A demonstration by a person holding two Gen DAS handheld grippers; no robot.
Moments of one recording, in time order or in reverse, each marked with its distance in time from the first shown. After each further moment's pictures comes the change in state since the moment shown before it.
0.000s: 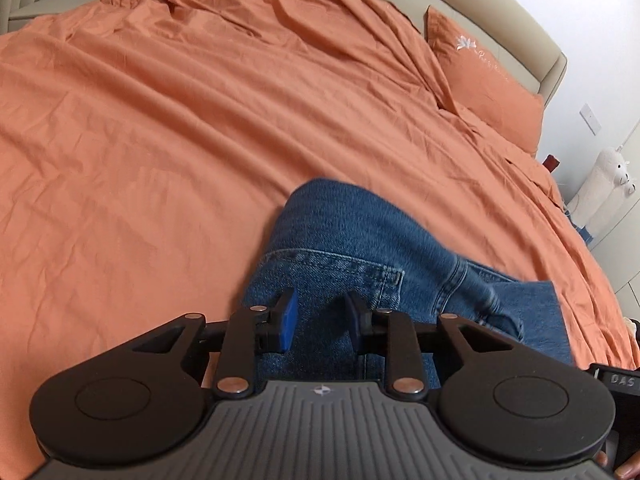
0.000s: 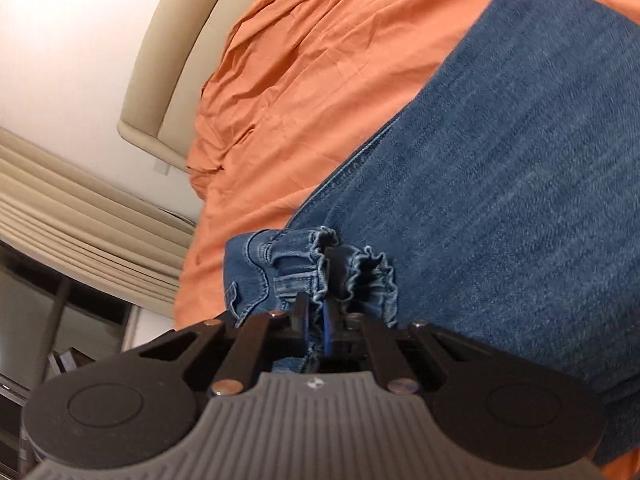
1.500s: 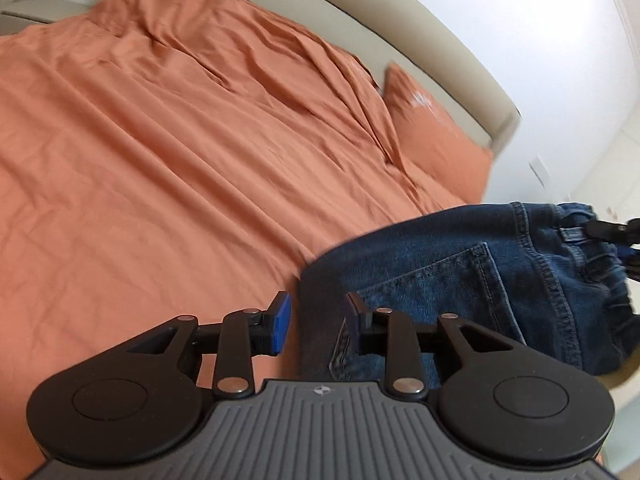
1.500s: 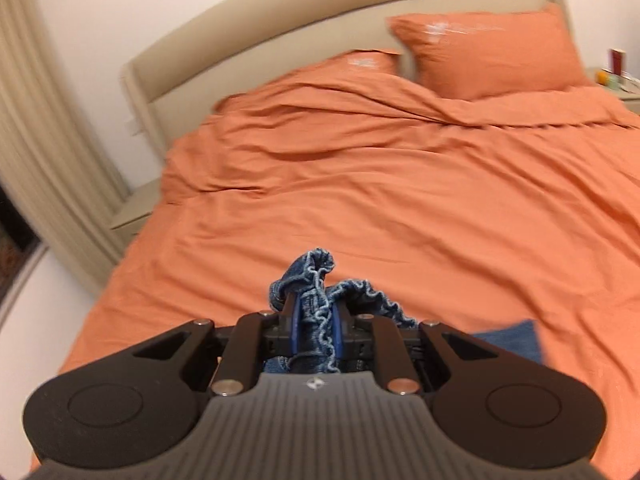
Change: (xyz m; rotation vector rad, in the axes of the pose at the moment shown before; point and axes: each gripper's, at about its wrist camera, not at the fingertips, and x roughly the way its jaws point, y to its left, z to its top) left arm -0.046 -0.003 0.012 -0.042 -0.119 -0.188; right arm -0.091 0.212 0.102 -0.481 -0.098 -0.359
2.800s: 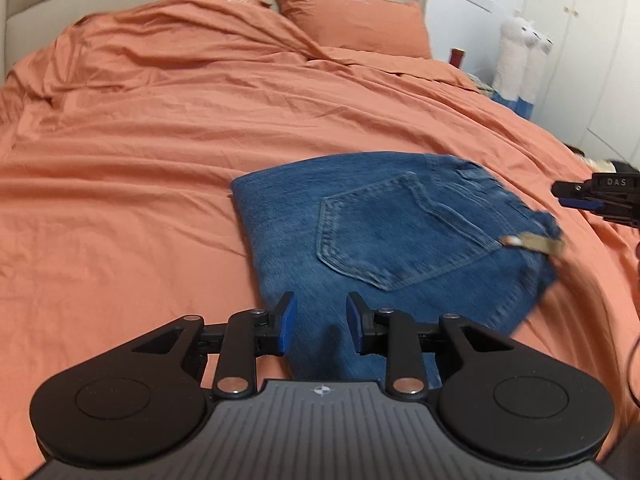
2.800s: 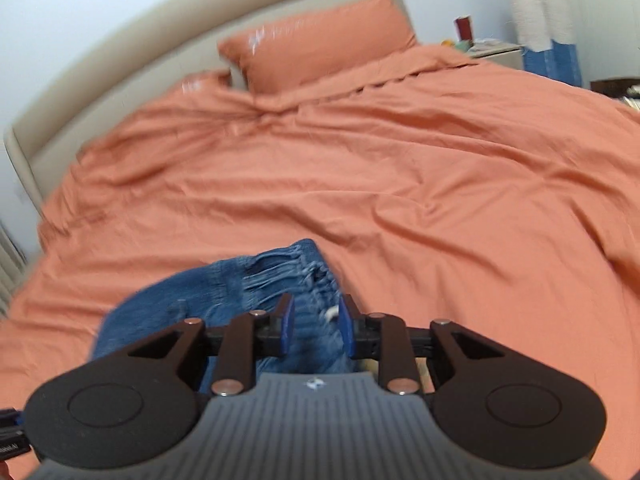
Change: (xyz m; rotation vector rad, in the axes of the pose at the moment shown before) left arm 0.007 -0.091 -0.071 0.533 0.219 0.095; right arm -0.004 -0.181 -0.165 0.230 -0.208 -0.252
